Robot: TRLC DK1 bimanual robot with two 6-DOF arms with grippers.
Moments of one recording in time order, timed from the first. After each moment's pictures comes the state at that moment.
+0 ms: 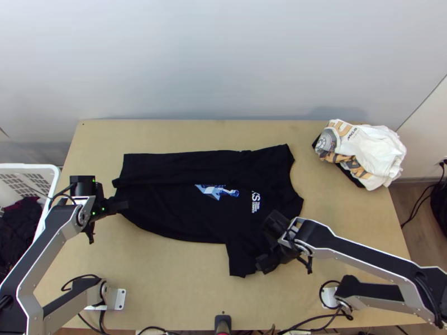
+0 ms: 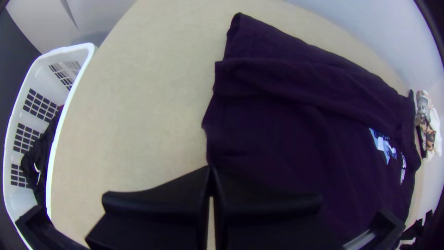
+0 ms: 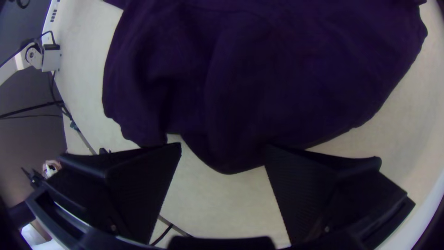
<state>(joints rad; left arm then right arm) 0.06 1.13 0.69 -0.55 -0.07 -0.14 0.94 1.32 0.73 -0.80 -0.25 0.46</state>
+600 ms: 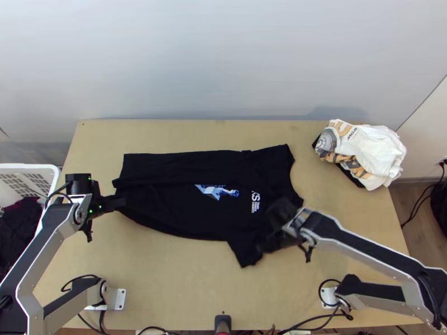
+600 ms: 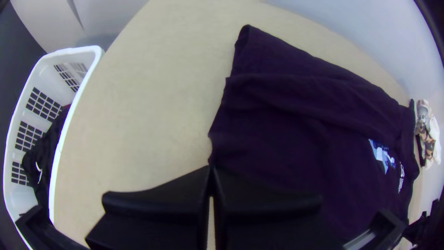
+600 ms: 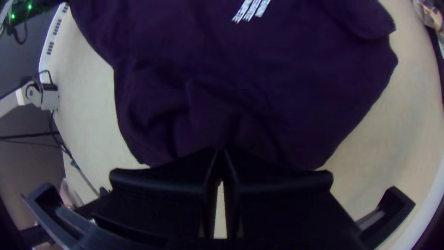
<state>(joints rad) 0.09 1.13 0.71 -0.55 -0.07 -0.14 0.81 1.30 0.76 -0.71 -0.16 0.42</state>
